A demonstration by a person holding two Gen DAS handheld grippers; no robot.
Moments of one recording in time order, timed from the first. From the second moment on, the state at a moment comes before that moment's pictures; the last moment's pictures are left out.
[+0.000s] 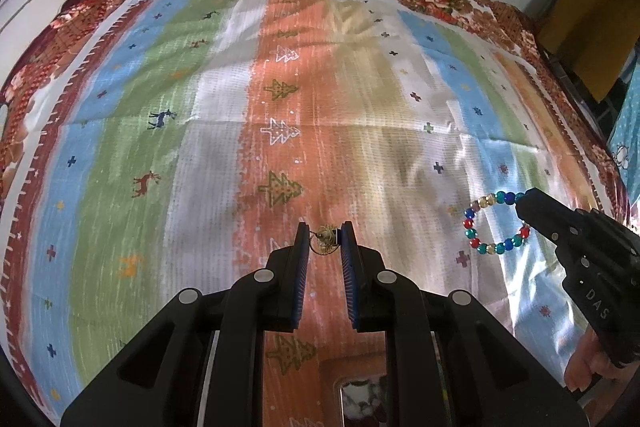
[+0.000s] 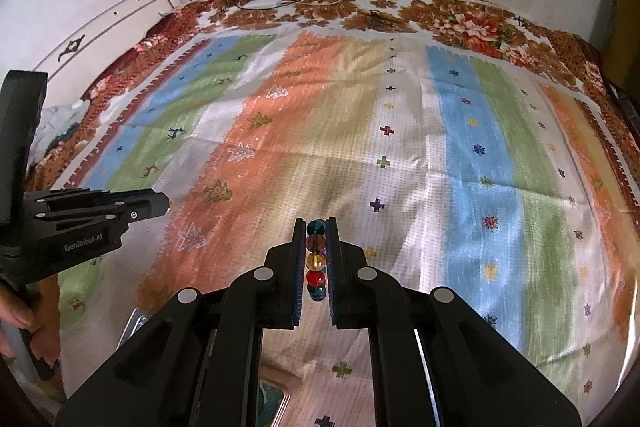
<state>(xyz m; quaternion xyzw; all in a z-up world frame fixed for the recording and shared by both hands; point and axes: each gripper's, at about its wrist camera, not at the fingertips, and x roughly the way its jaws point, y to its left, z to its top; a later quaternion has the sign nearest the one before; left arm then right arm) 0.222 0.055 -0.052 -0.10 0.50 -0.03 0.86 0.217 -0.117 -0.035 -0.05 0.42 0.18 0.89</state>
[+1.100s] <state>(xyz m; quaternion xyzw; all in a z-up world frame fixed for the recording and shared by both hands) 0.136 0.028 -0.027 -0.08 0.46 -0.08 0.88 0.139 -0.120 0.000 -0.05 0.37 0.23 0.90</state>
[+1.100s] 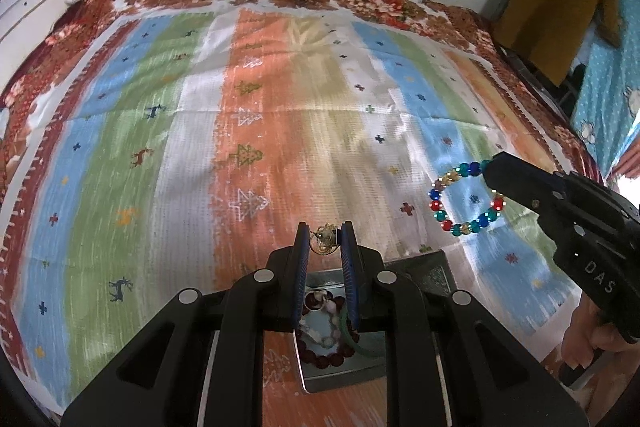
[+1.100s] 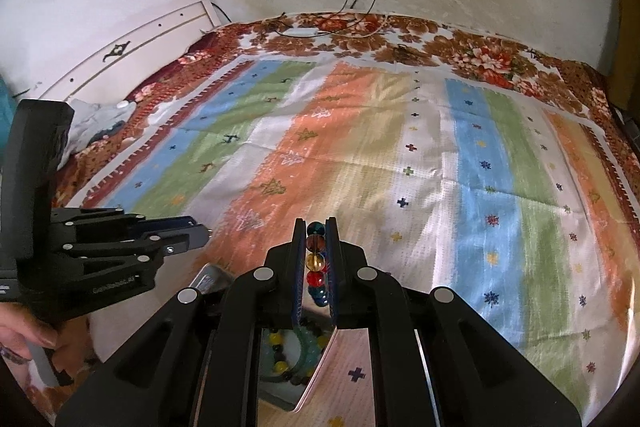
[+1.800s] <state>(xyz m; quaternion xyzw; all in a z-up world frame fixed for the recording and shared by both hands) 0.098 0.009 -0.028 -0.05 0.45 -0.10 0.89 0.100 -0.120 -0.011 -0.06 0.39 0.27 0.88</state>
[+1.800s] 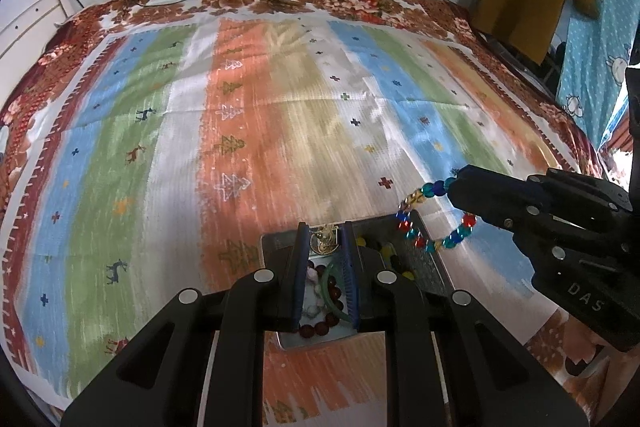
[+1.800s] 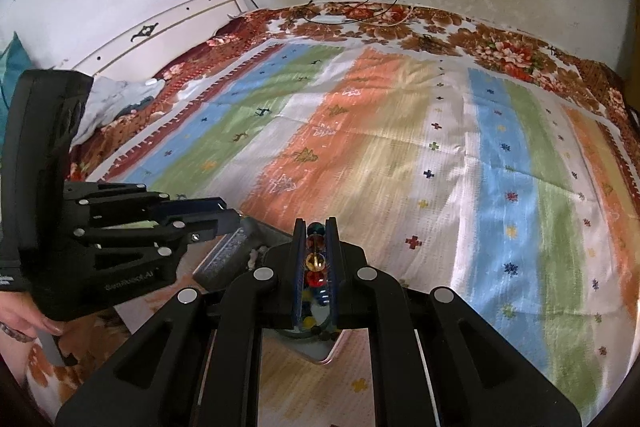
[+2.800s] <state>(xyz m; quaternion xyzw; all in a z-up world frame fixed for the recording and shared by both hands) 0.083 0.012 -0.031 -0.05 0.45 -0.10 0.88 0.081 -0.159 -0.020 -0.04 0.39 0.25 0.89</state>
